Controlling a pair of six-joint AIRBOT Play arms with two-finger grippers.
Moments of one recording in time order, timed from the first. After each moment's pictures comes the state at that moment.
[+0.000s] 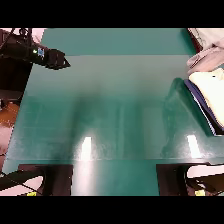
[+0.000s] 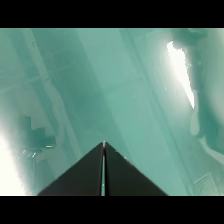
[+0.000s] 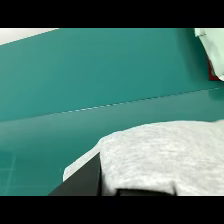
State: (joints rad) left arm -0.16 -1.29 1.66 1.12 -1.33 -1.42; right arm -0.62 -1.60 2.02 -0.83 1.20 1.20
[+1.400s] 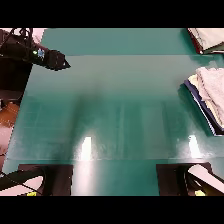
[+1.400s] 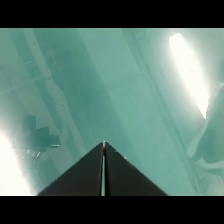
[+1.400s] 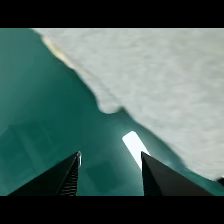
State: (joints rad) left arm -0.16 -1.29 1.66 1.12 -1.34 -1.38; right arm -0.98 -1.08 1.33 -0.92 1.51 1.42
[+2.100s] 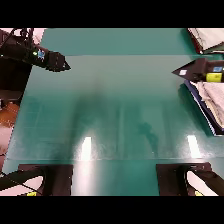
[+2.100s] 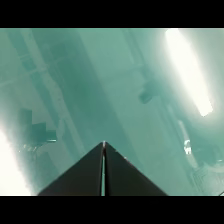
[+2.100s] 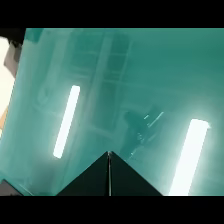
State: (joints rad) left arm -0.16 -1.29 1.66 1.11 -1.37 -1.39; right arm -0.10 -0.97 1.26 -0.75 1.30 1.43
